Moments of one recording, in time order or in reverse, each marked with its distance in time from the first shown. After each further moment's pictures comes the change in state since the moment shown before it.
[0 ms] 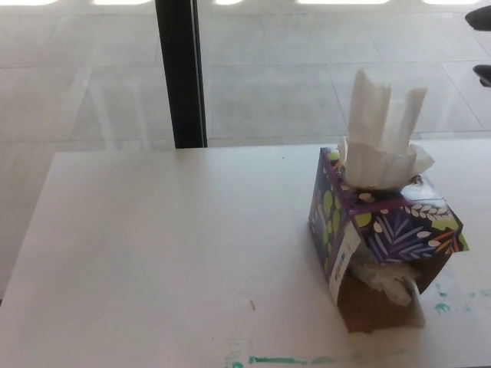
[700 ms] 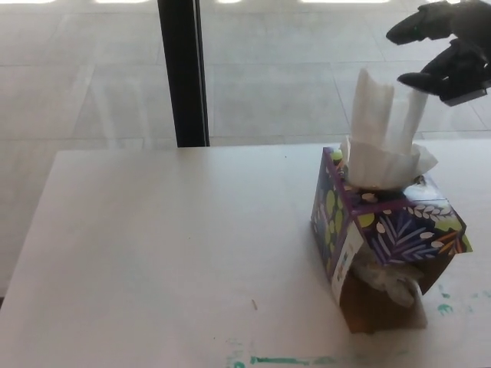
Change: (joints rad) left_arm -0.026 0.000 -0.006 0.011 -0.001 -0.005 -0.003; right_arm -0.265 0.197 0.249 0.415 -0.184 -0.160 0.048
